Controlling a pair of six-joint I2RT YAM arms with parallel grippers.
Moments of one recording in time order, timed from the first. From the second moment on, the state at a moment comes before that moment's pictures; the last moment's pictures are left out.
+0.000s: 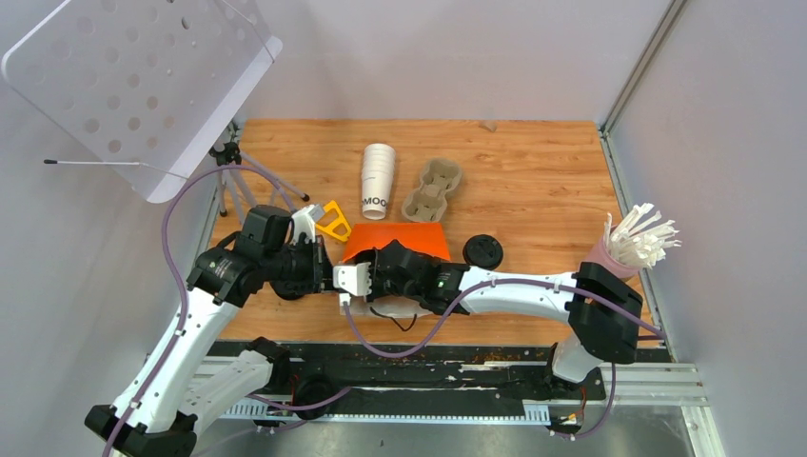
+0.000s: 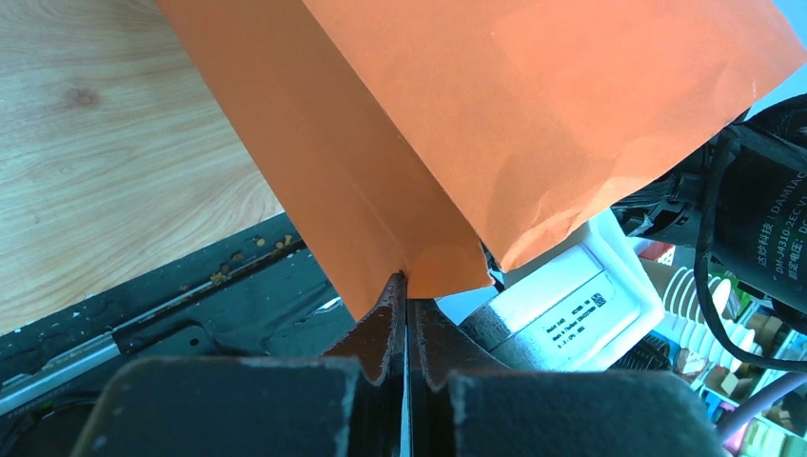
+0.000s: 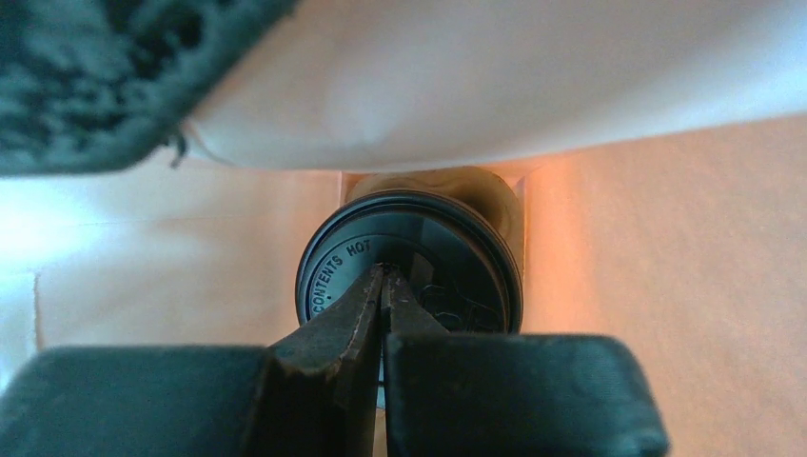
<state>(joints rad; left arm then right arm) -0.44 0.83 1.02 -1.06 0.47 -0.55 1.18 1.60 1.04 0.00 0.10 -0.71</state>
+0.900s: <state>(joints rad) -0.44 0.91 1.09 -1.07 0.46 -0.55 1.18 1.48 1.08 -0.21 0.10 -0.67</state>
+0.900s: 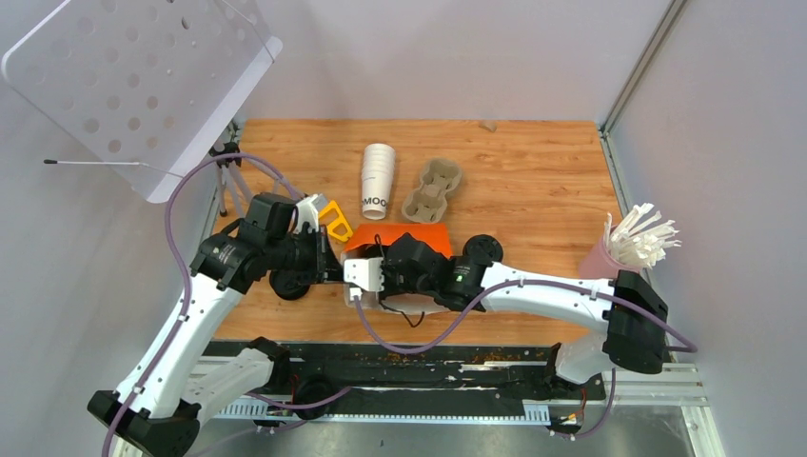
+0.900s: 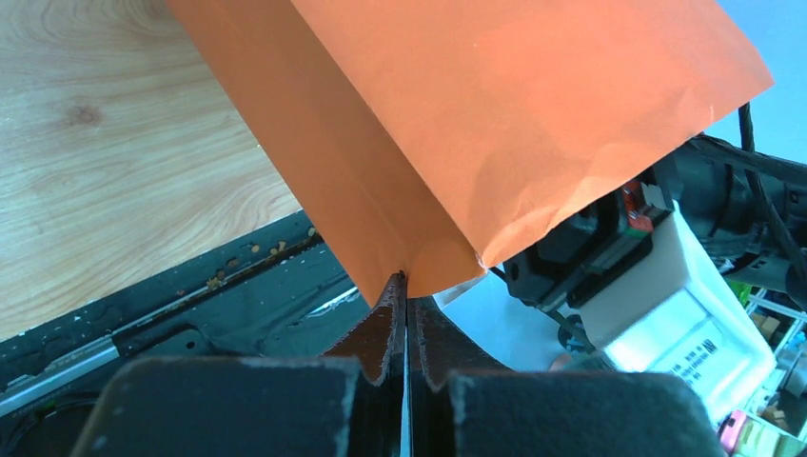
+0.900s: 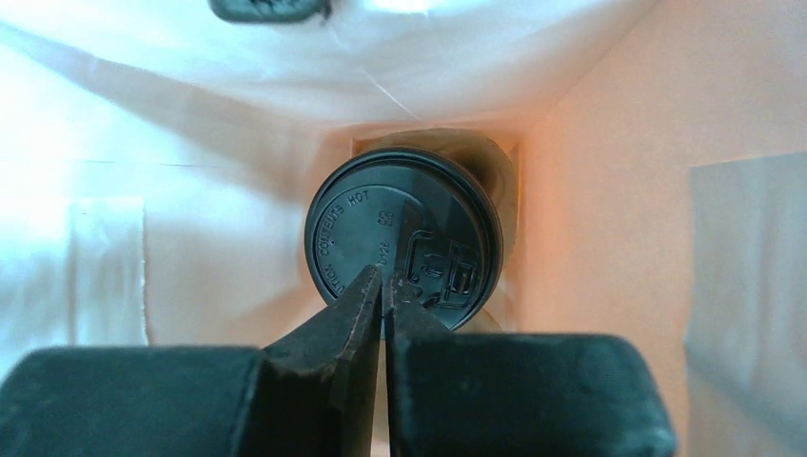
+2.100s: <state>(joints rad) -0.44 1.03 1.24 -1.15 0.42 -0.54 1.18 1.27 1.30 -0.62 -0.02 -0.35</state>
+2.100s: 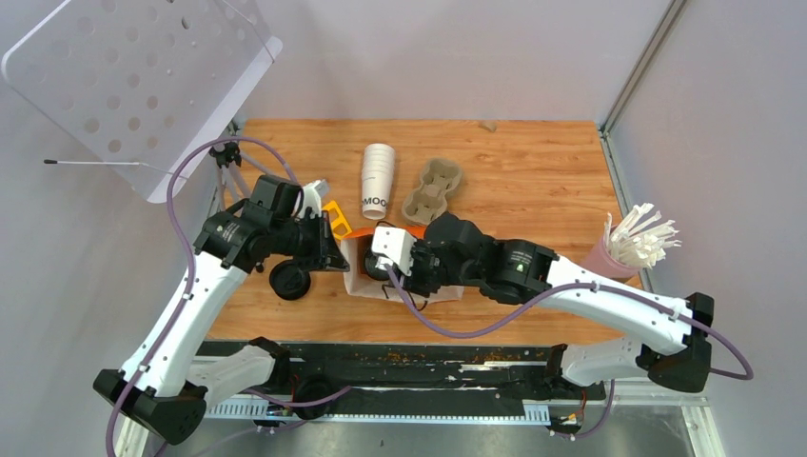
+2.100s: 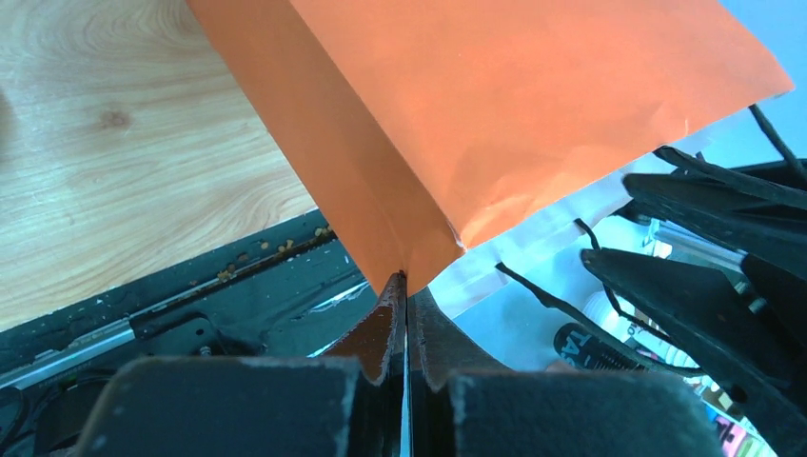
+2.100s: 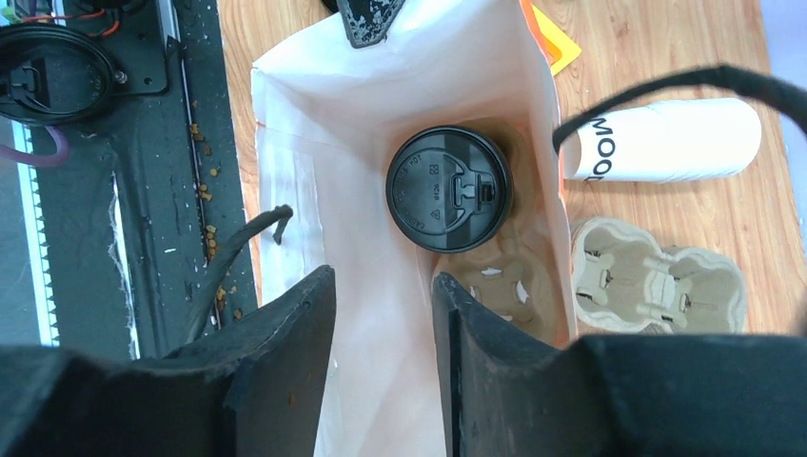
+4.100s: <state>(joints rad) -0.44 1.09 1.33 -1.24 0.36 -0.47 0.59 1.15 1.09 -0.80 0.19 0.25</state>
